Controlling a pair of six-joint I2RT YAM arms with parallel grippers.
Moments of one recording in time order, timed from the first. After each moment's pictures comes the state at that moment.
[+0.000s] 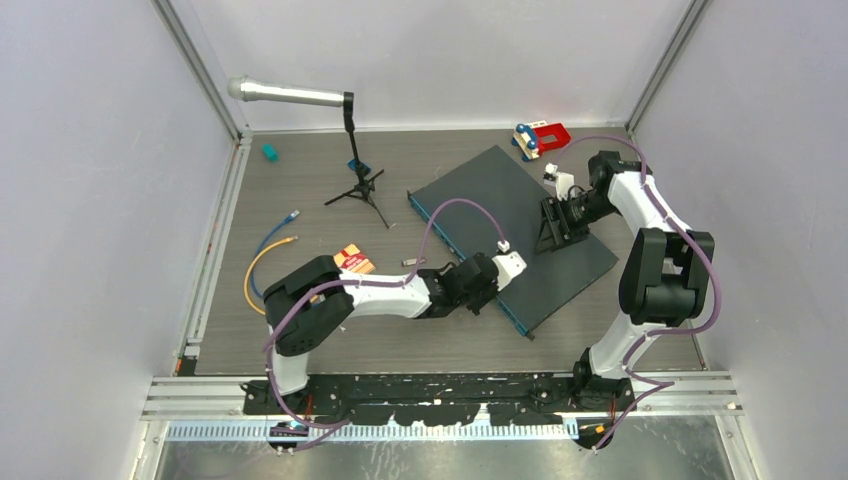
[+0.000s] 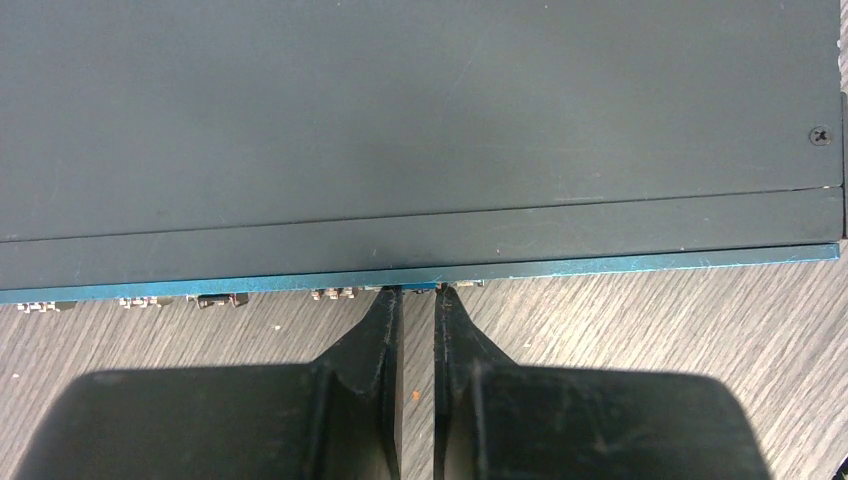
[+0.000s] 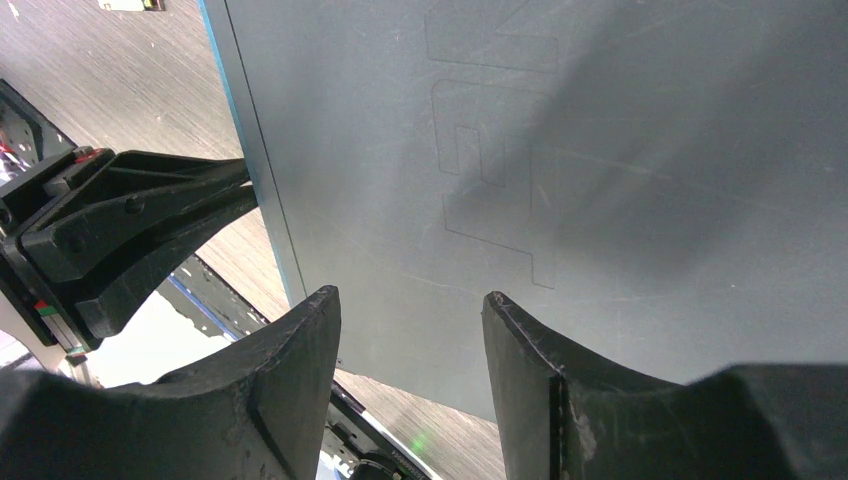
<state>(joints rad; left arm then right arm) -1.14 1.88 1.12 0.05 -0.15 -0.02 -0.09 1.74 1.34 -1.10 -0.61 -0.47</state>
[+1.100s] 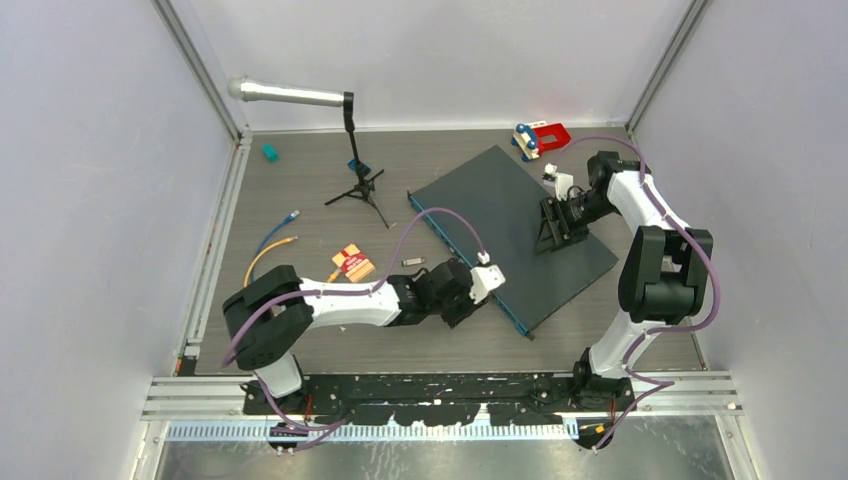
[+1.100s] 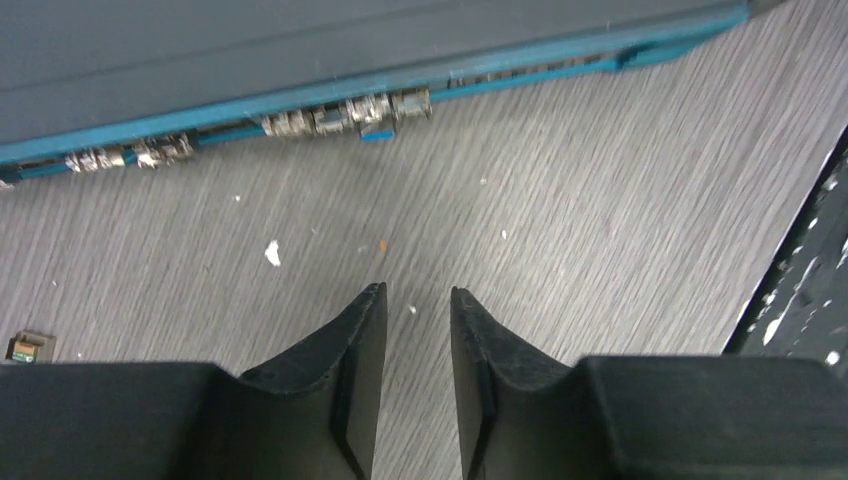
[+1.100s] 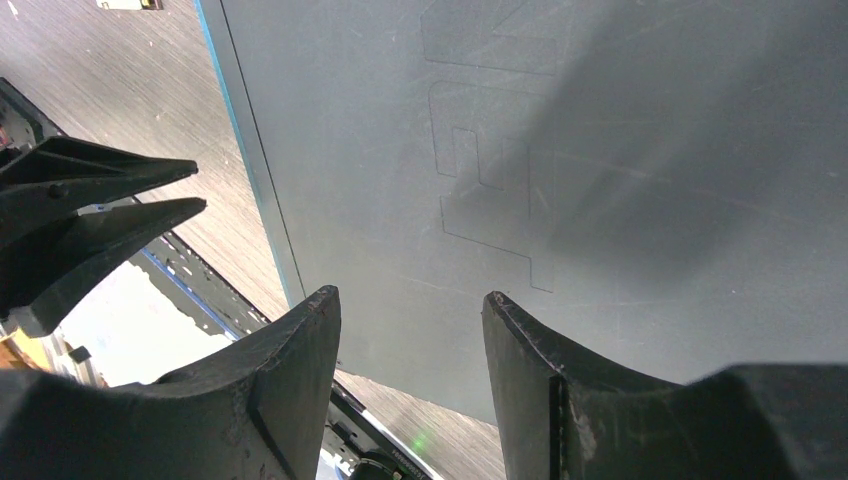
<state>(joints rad) -1.12 1.67 0.92 -0.01 -0.01 0.02 -0.09 1.75 1.34 -1.10 -0.61 -0.47</state>
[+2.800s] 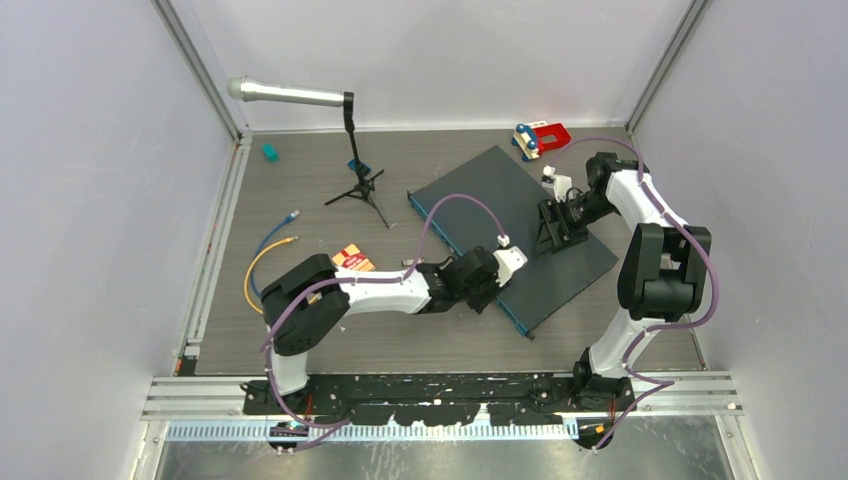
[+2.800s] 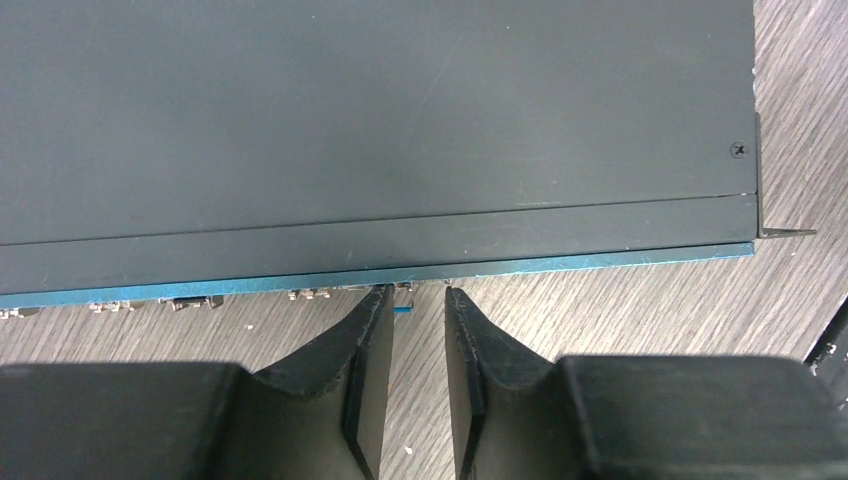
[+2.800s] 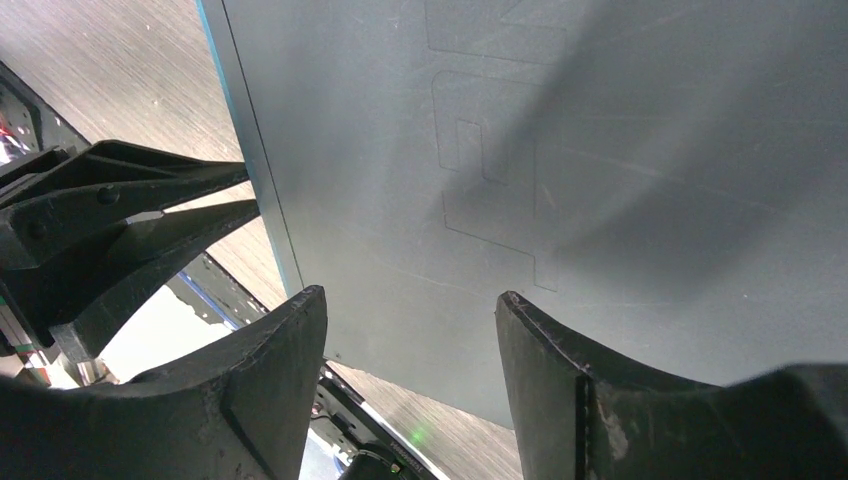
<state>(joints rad) -1.12 1.87 1.16 0.00 -0.06 -0.08 -0.09 1.77 1.35 -1.12 -0.61 -0.50</state>
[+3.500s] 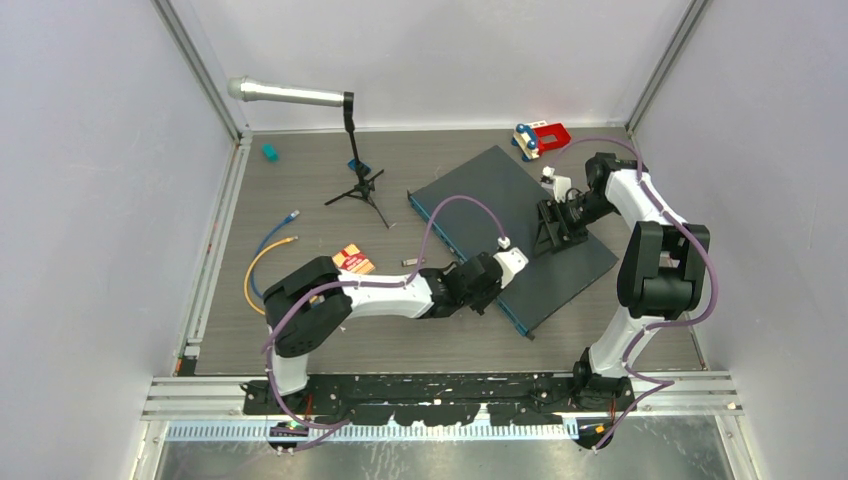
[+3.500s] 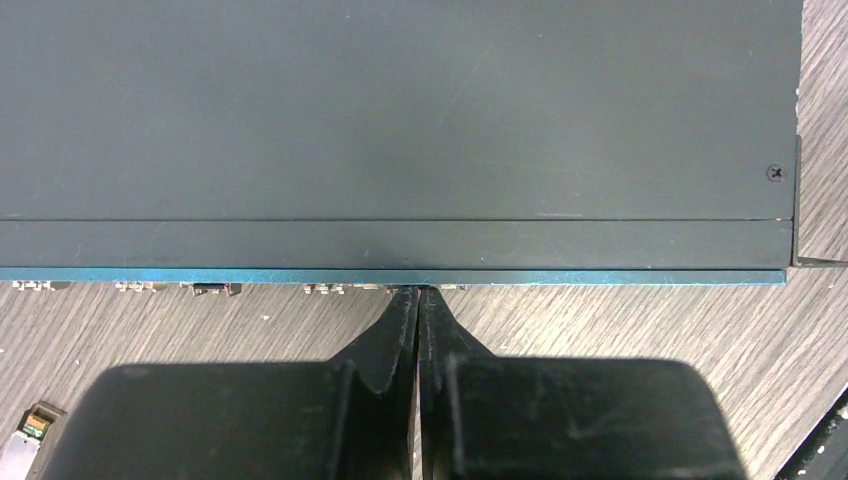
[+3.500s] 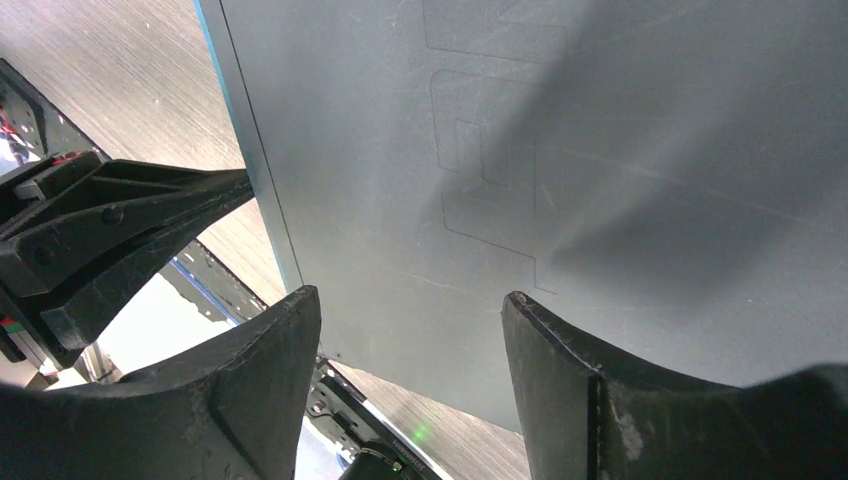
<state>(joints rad) -1.14 1.88 1.15 0.02 -0.17 -0.10 -0.09 1.78 1.36 -1.13 -0.61 -0.50</state>
